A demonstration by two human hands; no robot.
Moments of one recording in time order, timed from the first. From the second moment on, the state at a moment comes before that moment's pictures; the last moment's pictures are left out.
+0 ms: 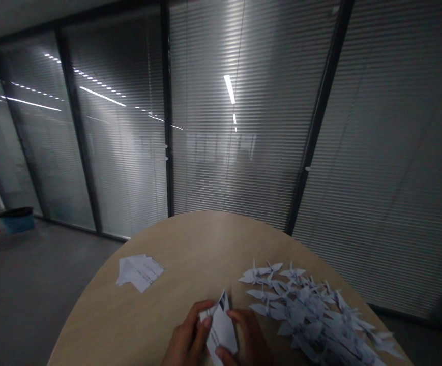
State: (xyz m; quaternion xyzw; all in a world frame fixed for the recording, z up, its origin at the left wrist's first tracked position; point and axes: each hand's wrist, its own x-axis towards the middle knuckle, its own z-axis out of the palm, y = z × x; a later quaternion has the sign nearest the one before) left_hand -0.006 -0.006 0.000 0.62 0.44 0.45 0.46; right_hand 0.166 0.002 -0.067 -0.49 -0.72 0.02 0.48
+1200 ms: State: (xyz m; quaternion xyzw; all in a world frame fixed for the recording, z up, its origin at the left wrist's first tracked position) left_hand -0.006 0.008 0.001 0.56 0.36 0.44 0.60; right_hand 0.168 -0.010 -0.034 -0.60 -0.60 0.13 0.51
